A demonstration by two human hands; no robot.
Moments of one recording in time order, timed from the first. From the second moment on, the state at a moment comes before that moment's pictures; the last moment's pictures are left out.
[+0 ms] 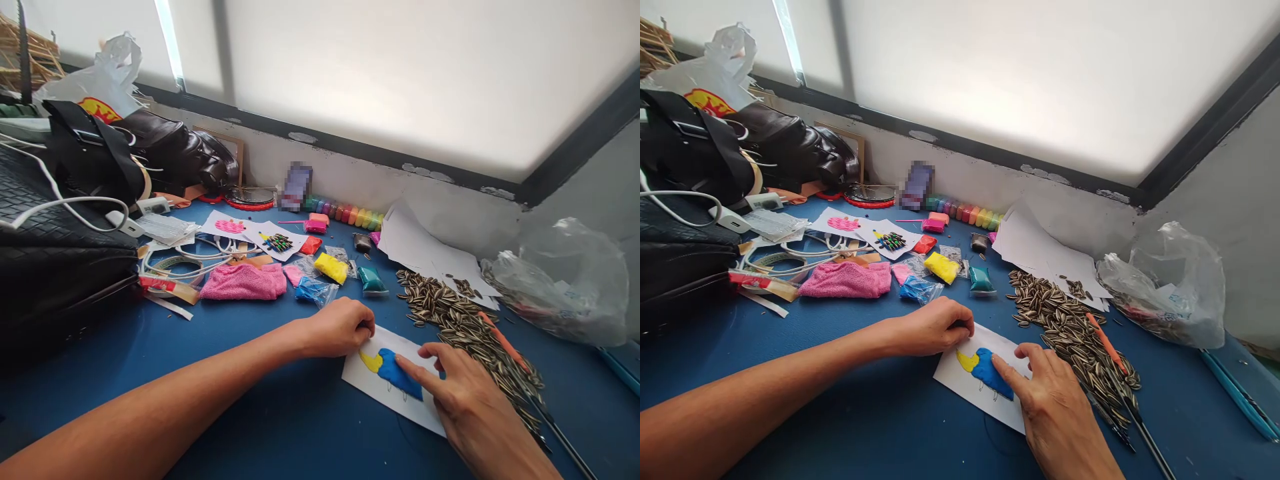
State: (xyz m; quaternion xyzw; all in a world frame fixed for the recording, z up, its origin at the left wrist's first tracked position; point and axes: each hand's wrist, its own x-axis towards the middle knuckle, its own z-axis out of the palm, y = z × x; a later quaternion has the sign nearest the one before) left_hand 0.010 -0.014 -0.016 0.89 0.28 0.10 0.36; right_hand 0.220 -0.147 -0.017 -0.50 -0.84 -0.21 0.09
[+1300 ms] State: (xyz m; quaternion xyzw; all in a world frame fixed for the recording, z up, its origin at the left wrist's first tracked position) left_hand 0.009 -0.016 -0.016 0.88 0.30 0.11 0.34; right_hand 0.230 -0.150 -0.026 -0.52 -0.82 -0.21 0.07
